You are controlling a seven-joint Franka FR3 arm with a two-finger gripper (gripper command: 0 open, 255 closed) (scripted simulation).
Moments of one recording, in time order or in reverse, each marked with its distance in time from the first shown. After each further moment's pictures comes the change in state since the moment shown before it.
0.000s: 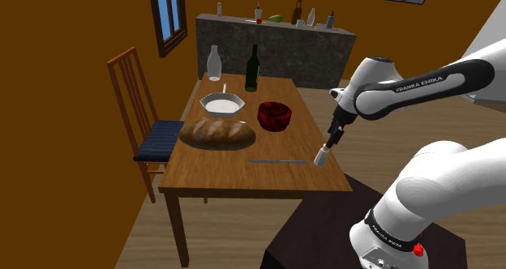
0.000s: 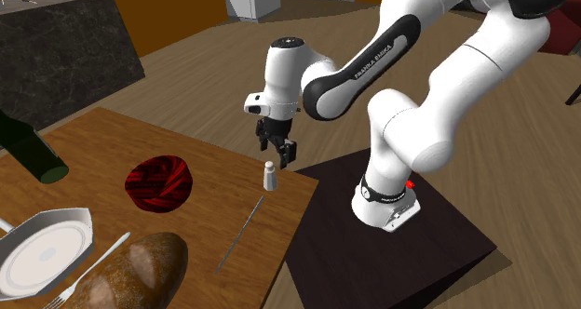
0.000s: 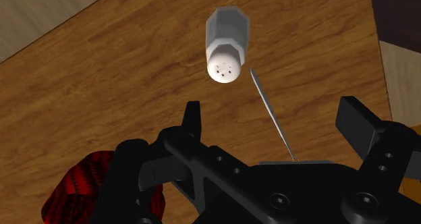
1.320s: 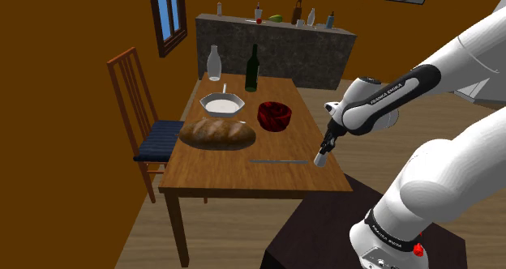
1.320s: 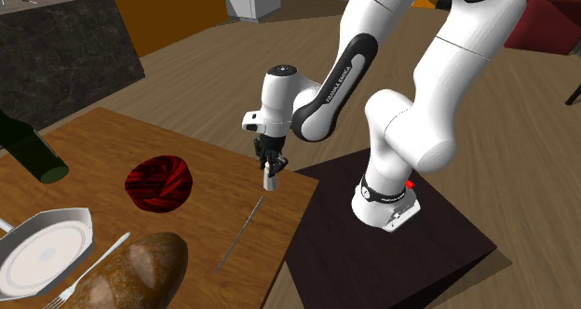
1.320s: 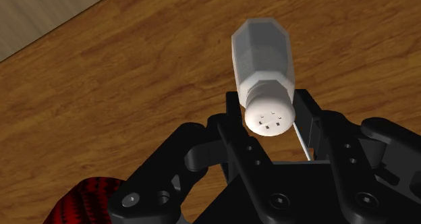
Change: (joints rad) arm 0.094 0.342 -0.173 0.006 0.020 0.368 -0.106
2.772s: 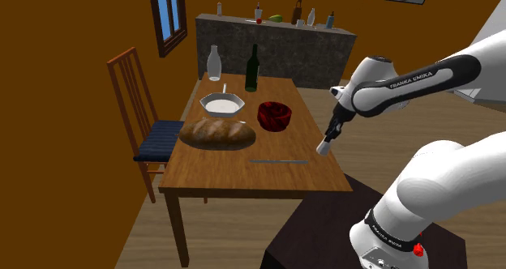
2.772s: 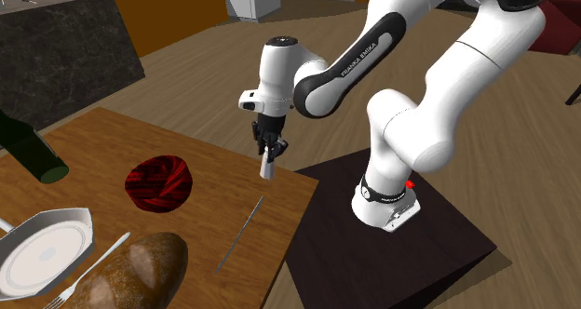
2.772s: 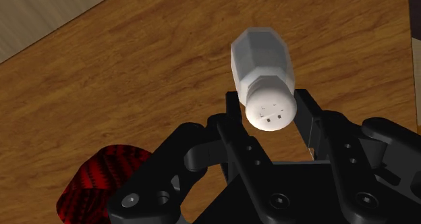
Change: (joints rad) arm -0.071 -0.256 0.105 0.044 -0.021 -0.299 0.041
